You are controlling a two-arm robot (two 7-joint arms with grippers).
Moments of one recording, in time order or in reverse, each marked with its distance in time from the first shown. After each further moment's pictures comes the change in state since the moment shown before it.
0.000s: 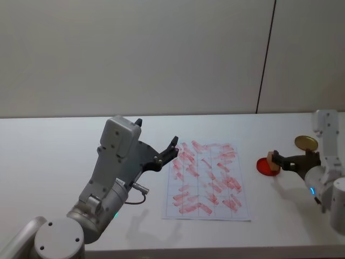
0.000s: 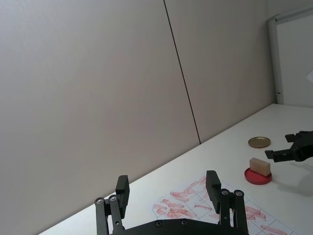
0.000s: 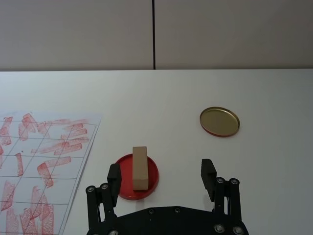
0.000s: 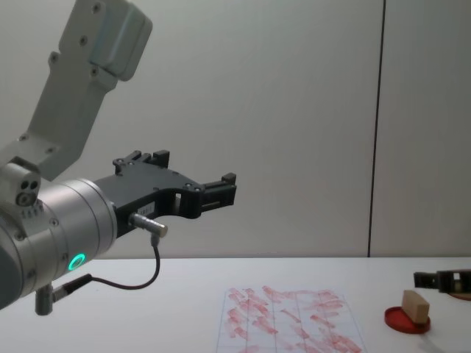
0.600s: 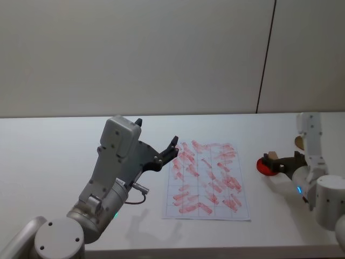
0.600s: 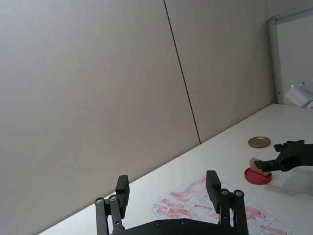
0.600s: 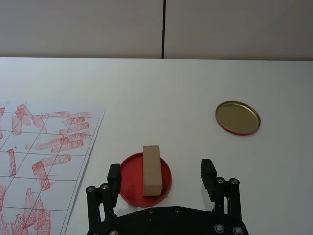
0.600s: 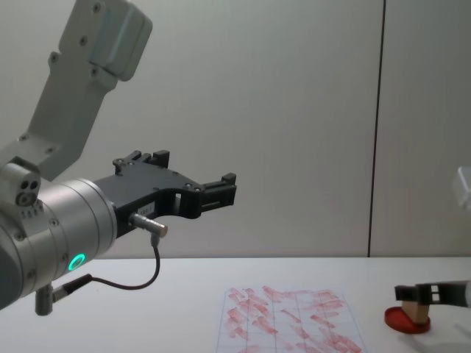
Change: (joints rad) left arm 0.000 0.000 0.000 0.000 0.000 0.000 0.000; right arm 0.135 -0.051 -0.030 0.266 -0.024 -0.091 0.011
